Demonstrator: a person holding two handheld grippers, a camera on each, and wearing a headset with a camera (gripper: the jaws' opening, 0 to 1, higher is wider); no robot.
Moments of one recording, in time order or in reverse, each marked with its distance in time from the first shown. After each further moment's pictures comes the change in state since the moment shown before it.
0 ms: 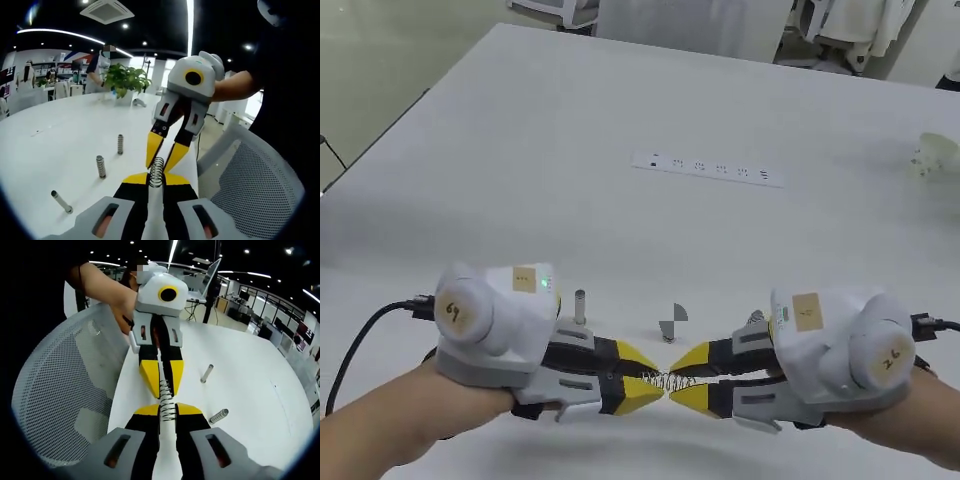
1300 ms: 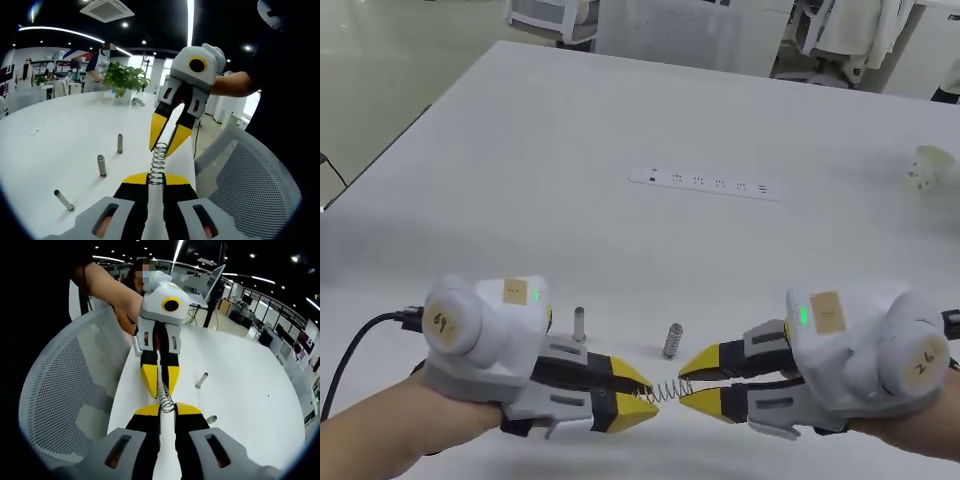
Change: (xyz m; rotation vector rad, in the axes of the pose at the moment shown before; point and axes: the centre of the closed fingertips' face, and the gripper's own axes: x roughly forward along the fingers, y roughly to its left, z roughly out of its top) left arm -0.009 0.000 0.001 -0.008 0.015 -0.015; right arm -0.024 -0.002 0.025 -0.085 0.014 0.007
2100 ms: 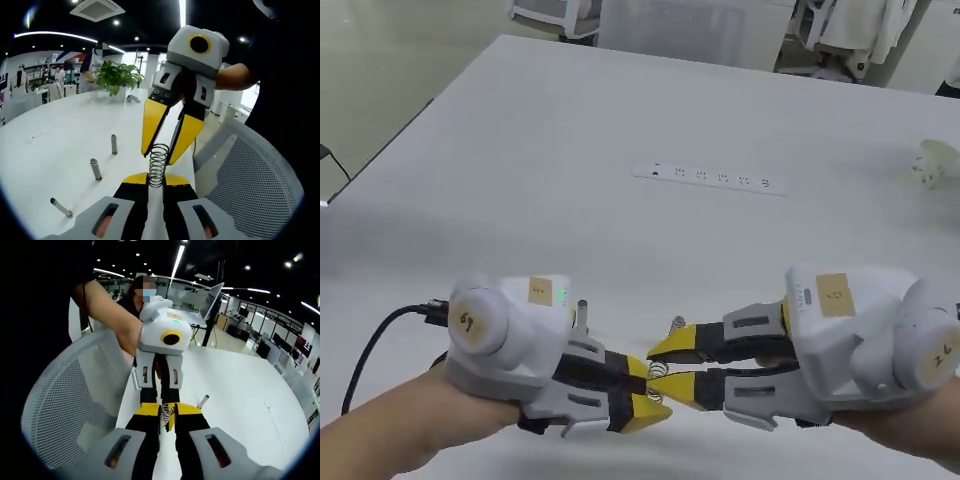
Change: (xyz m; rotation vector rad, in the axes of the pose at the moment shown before) left arm 0.012 -0.010 0.000 0.063 0.041 -0.020; right arm 0.005 0.005 0.032 0.028 -0.147 -0.032
